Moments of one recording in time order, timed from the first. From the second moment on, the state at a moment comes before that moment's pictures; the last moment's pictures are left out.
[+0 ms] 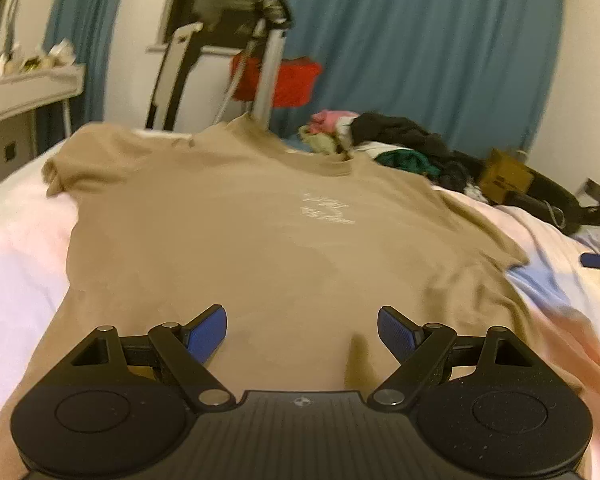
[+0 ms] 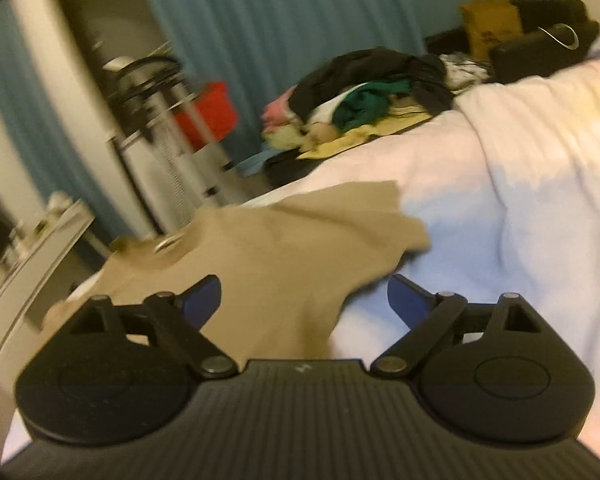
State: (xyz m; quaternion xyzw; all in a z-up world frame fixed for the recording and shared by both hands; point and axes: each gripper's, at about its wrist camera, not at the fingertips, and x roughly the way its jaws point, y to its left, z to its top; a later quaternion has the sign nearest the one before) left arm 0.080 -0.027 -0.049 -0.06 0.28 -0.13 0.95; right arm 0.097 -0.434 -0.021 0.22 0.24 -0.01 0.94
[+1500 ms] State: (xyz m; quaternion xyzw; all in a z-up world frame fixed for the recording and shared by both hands) left arm -0.080 -0.228 -0.060 0.07 0.38 -0.41 0.83; right arm -0.078 -0.454 0.010 0.33 0.14 0.01 0.93
